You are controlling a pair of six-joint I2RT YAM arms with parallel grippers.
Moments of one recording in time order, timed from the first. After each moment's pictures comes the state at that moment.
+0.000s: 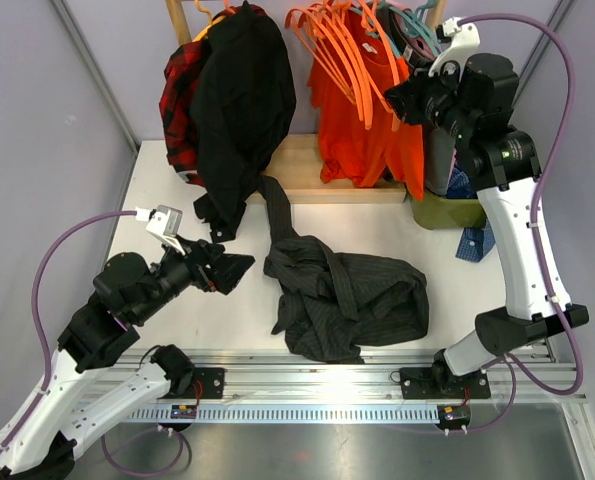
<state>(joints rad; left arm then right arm) -0.70 0.53 0.95 -0.55 0.02 -0.52 0.30 1.54 2.07 -0.64 -0.14 0.18</state>
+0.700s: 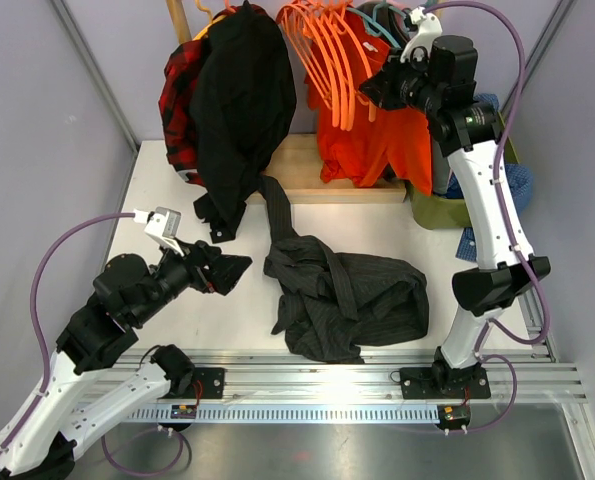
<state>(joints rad) -0.70 0.52 0.95 -0.59 -0.01 -0.52 0.28 1.83 2.32 -0.65 -0.28 0.21</state>
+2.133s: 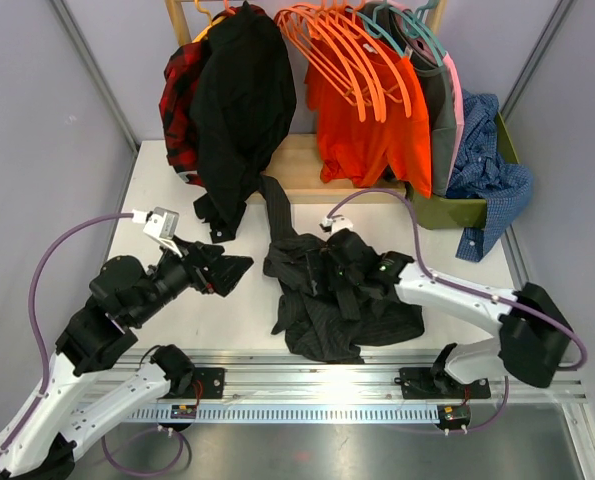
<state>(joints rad) -0.70 0.52 0.94 -0.55 0.03 -0.53 0.89 1.32 0.88 -0.37 0.14 0.50</state>
